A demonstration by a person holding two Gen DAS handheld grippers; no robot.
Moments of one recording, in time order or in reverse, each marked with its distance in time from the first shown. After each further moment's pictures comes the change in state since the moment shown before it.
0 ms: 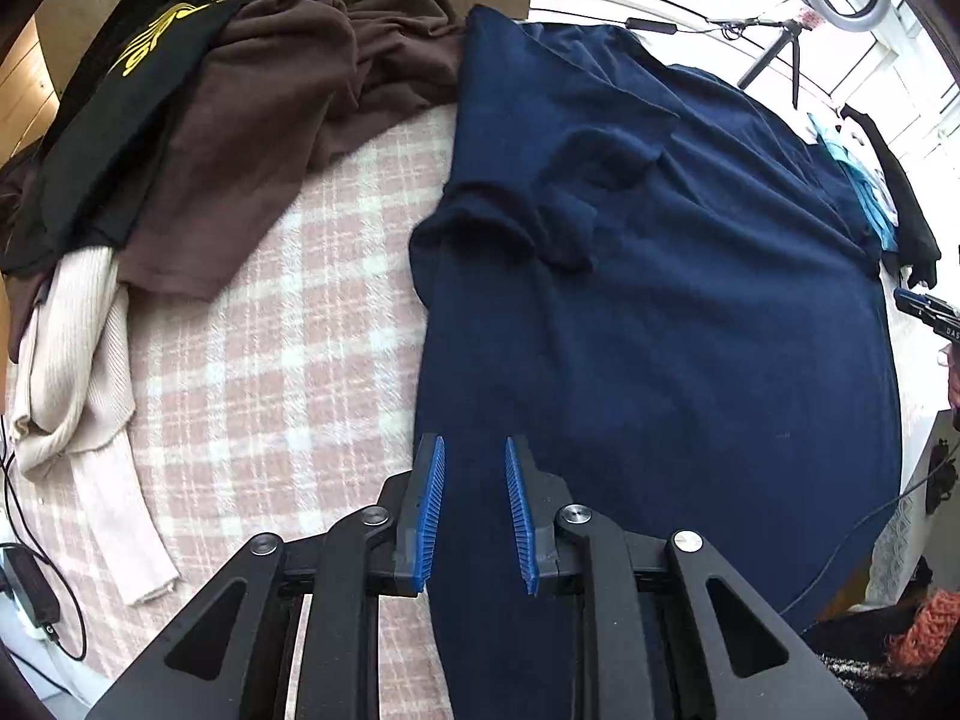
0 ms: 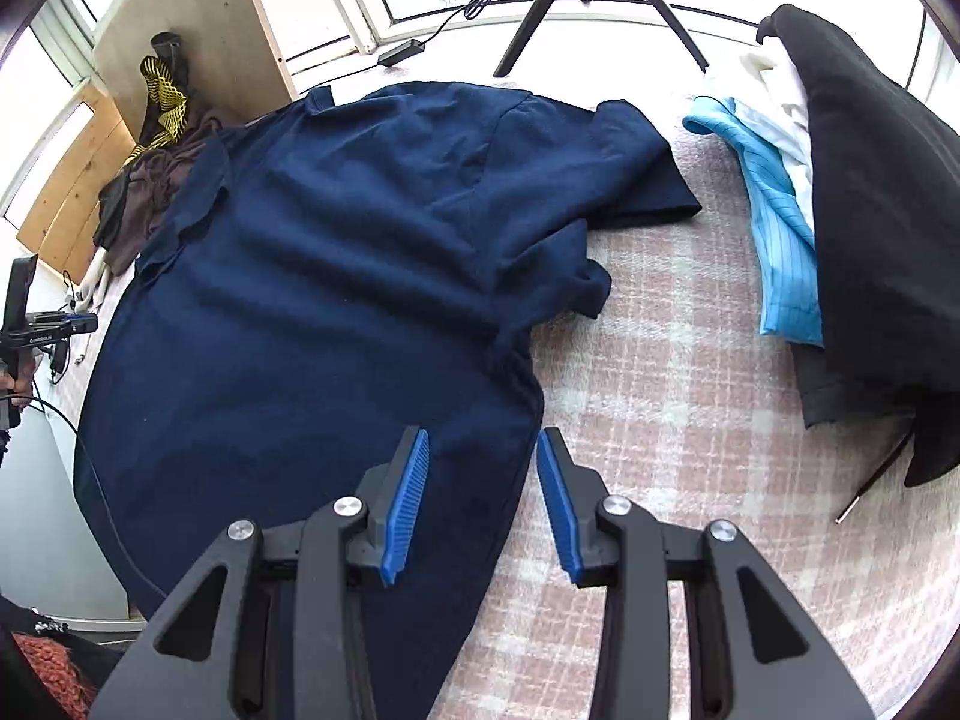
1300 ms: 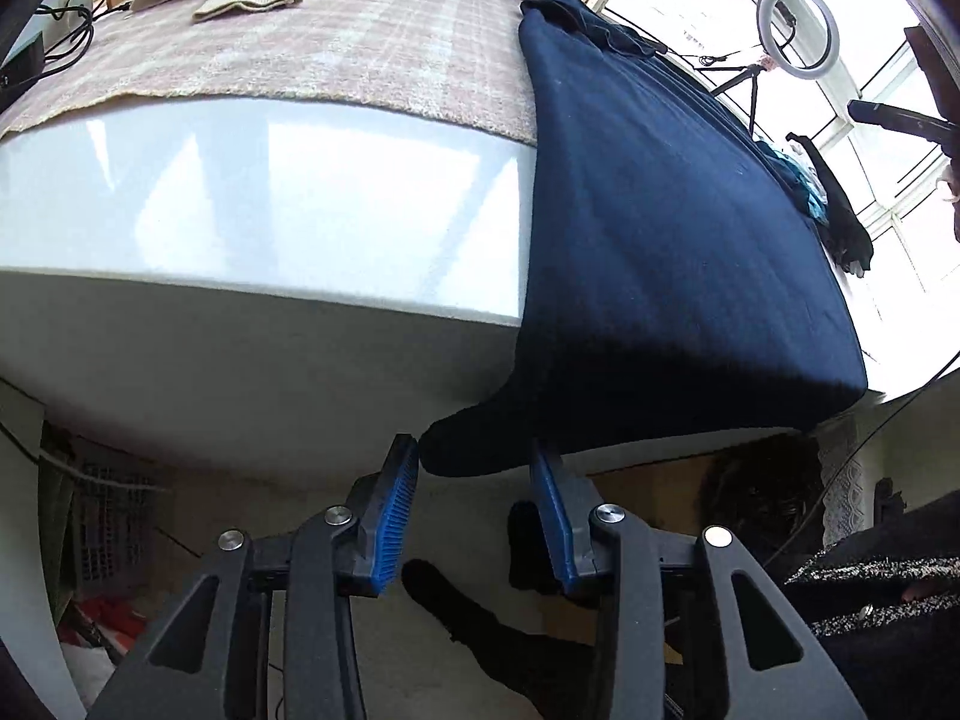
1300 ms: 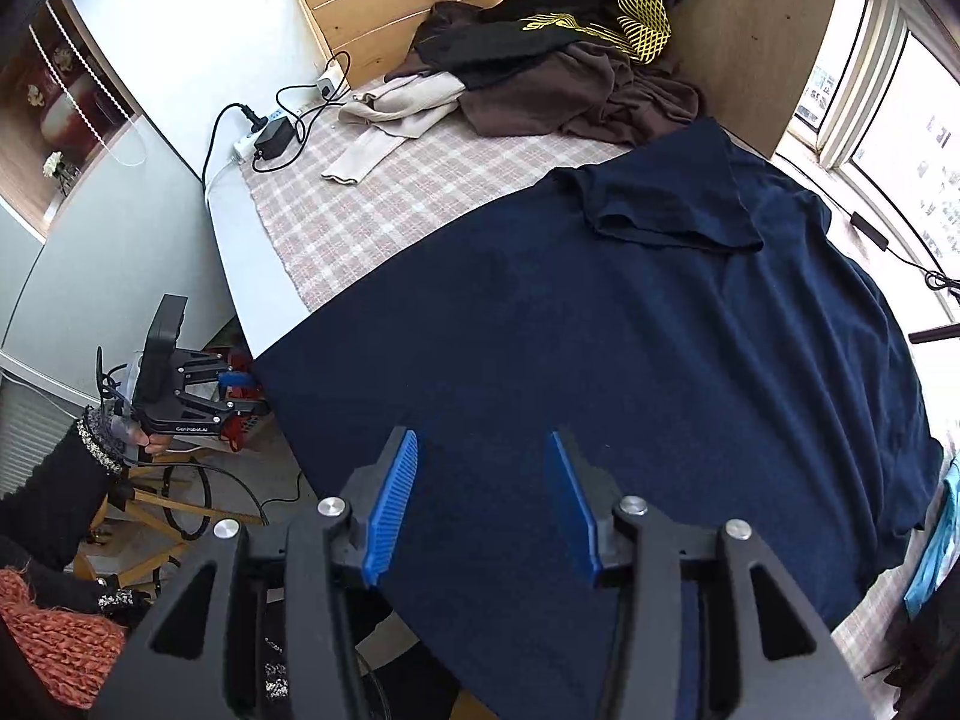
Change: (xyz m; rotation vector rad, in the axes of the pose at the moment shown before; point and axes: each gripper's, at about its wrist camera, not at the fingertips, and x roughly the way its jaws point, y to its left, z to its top) left arm 0.004 0.035 -0.312 -0.230 -0.230 -0.191; right arm -0.032 0.384 -0.003 -0.620 0.107 0.174
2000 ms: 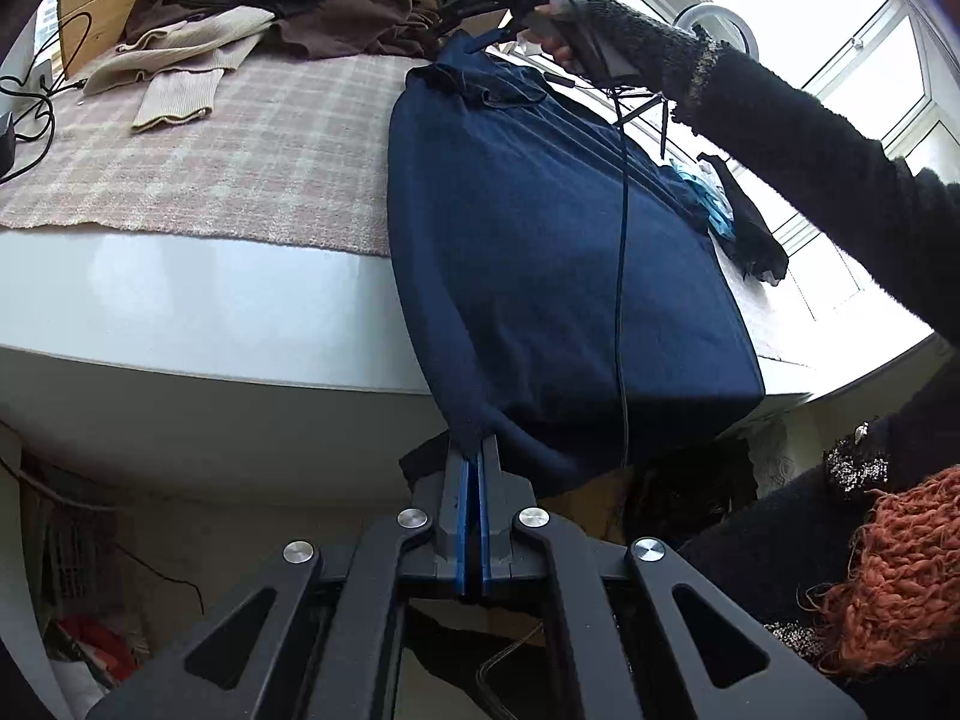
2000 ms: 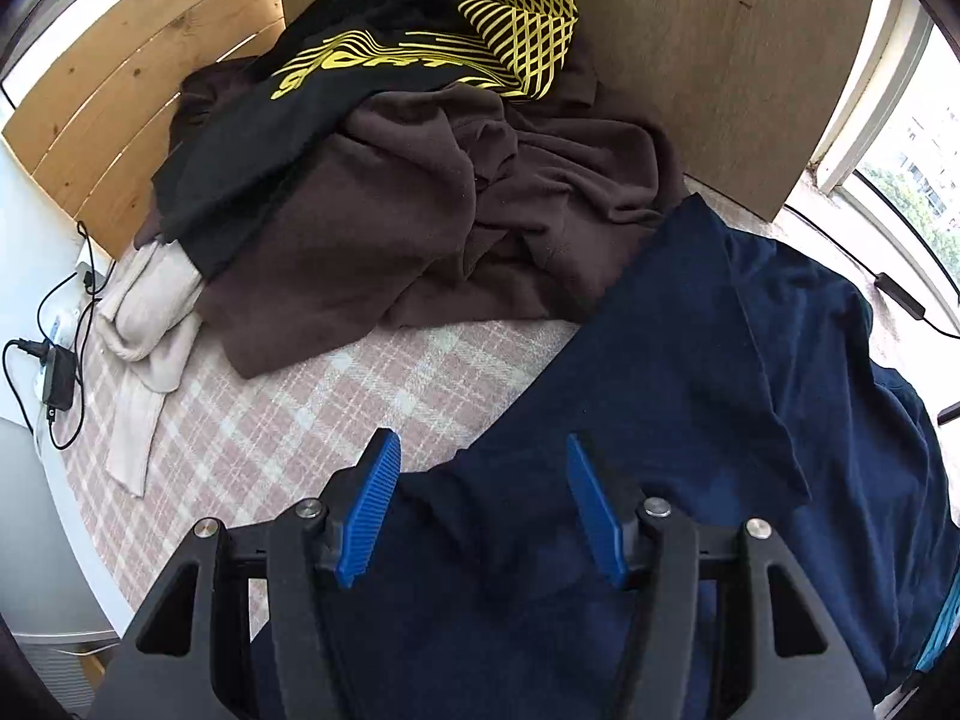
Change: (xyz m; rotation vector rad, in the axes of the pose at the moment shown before) left arm -0.063 -0.064 0.017 0.047 -0.036 -0.136; right arm 0.197 -0.100 0.230 0.317 0.046 -0.211
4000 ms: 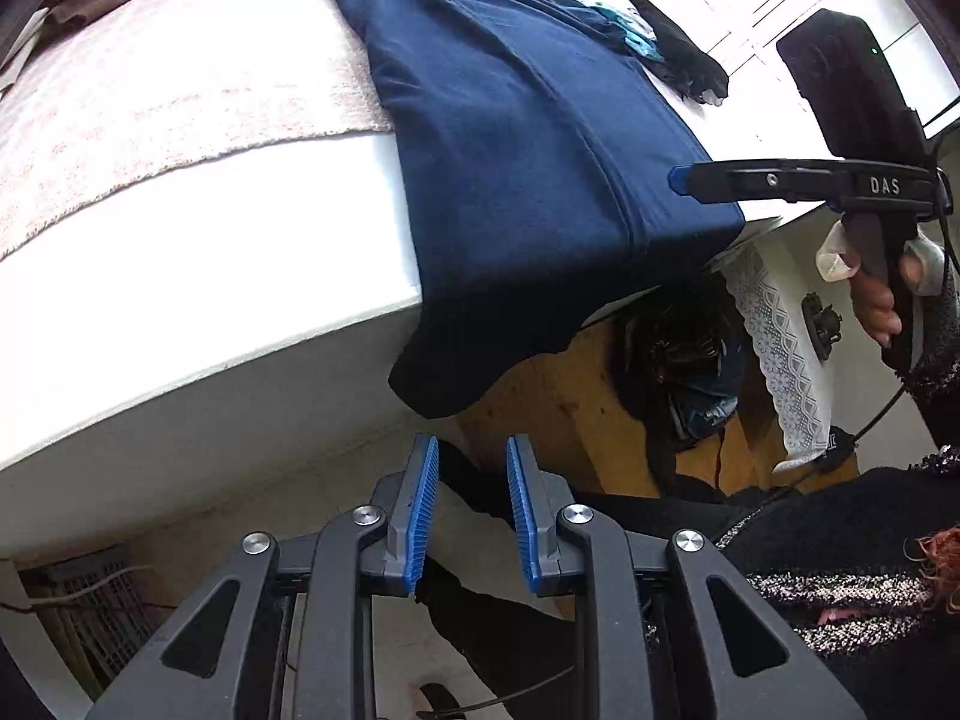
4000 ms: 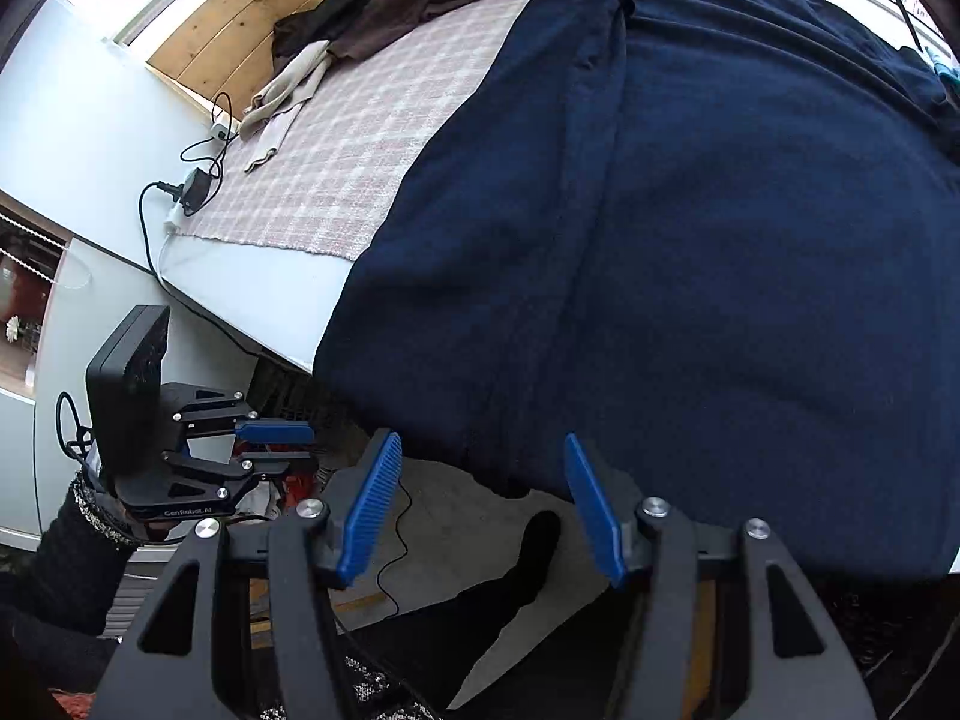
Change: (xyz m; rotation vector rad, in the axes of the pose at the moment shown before) left arm 0.100 -0.051 -0.014 0.312 0.305 -0.108; right arm -0.127 -0.011 -0.405 0.282 -0.020 0.308
